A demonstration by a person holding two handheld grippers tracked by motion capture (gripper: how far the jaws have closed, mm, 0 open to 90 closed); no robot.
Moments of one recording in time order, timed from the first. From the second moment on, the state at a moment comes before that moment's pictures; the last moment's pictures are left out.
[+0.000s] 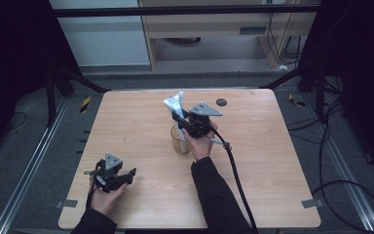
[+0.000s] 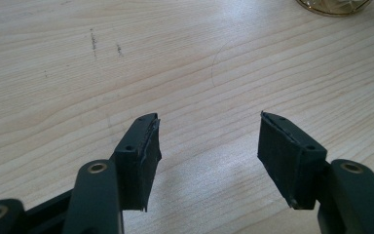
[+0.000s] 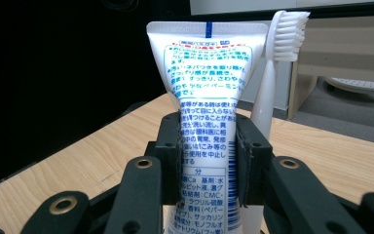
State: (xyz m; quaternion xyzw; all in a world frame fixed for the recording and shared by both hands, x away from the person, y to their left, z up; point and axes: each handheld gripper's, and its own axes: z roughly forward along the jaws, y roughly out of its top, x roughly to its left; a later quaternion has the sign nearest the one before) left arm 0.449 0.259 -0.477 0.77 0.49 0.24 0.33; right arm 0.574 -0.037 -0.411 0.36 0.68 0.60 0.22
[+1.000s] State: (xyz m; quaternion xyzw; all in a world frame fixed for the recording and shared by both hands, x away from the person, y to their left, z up) left arm 0.448 0.259 -0.477 0.77 0.49 0.24 0.33; right arm 0.570 -0.037 -0.426 0.35 0.71 0.57 0.22
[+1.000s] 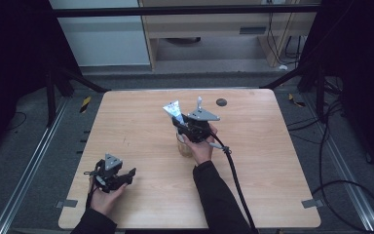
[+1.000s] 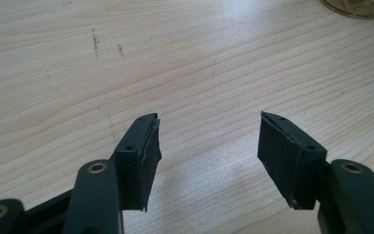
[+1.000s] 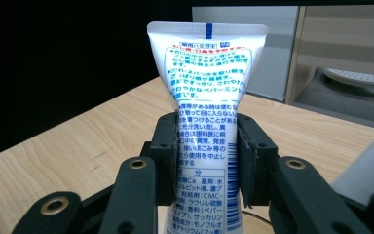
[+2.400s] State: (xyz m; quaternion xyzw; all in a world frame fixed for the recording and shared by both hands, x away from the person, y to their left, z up) left arm 0.448 0.258 -0.477 0.77 0.49 0.24 0.33; right arm 0.526 -0.068 -0.429 0.34 0.73 0.55 0.24
